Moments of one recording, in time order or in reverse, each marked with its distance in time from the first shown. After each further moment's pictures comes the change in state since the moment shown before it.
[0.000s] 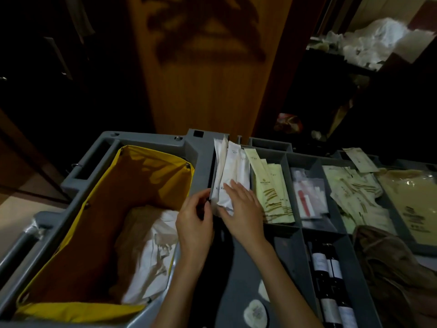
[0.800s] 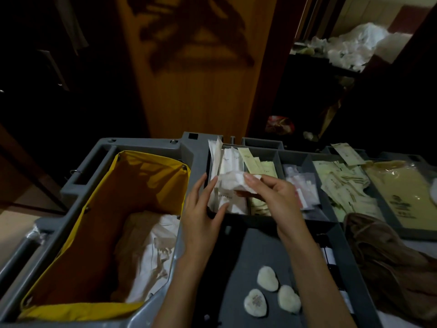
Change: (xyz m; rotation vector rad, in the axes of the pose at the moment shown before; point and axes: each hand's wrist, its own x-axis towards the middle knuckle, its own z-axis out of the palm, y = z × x) left_hand -0.008 0.009 -0.001 0.116 -0.095 0.279; right_hand -0.037 -0.043 -0.119 1.101 0.115 0.236
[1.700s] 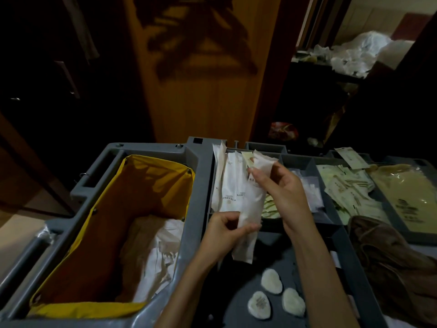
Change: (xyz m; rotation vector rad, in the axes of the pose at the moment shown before) left_hand -0.011 0.026 0.007 -0.705 -0.443 -0.324; right_hand 0.005 -0.005 -0.004 0.002 0.042 -0.084
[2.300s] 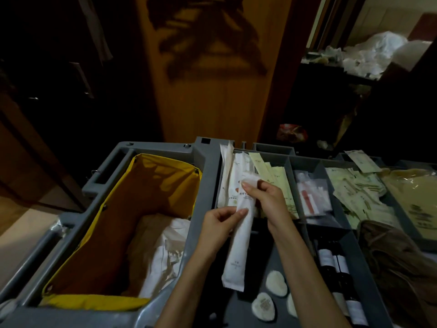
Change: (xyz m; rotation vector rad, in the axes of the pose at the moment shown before) left_hand 0.003 0.005 -0.012 -0.123 0.181 -0.162; right_hand 0.022 0.053 0.016 0.098 -0.001 0.279
